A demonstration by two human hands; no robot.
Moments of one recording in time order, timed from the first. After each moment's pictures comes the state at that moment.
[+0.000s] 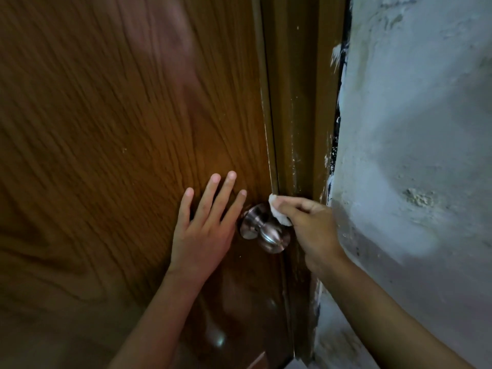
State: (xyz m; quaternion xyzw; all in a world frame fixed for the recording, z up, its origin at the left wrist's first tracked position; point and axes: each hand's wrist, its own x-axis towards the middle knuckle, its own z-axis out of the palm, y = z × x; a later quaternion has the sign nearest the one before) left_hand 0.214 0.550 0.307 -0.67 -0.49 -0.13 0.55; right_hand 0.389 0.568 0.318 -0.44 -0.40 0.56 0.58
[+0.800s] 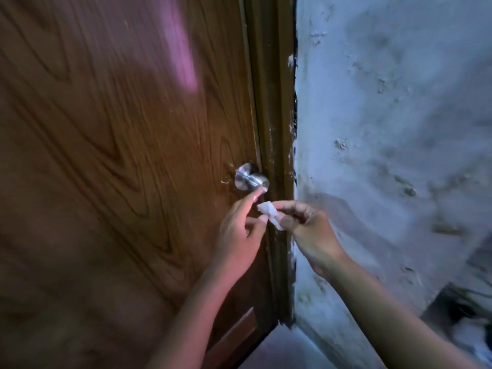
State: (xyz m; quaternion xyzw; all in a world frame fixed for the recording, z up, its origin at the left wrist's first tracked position) left_hand 0.286 0.388 0.314 -0.70 -0.52 -0.45 -0.20; right_hand 0.417 0.398 0.316 -0.43 -0.54 0.48 0.54
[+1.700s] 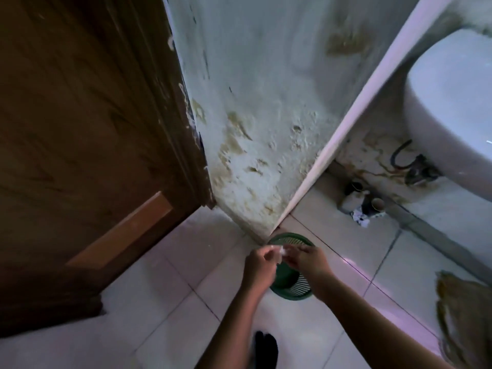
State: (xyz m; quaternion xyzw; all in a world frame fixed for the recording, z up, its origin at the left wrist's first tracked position) left_hand 0.538 0.264 0.004 -0.46 -0.66 -0.21 -0.56; right_hand 0.646 0.263 0.027 -0.74 -0.27 0.55 0.26
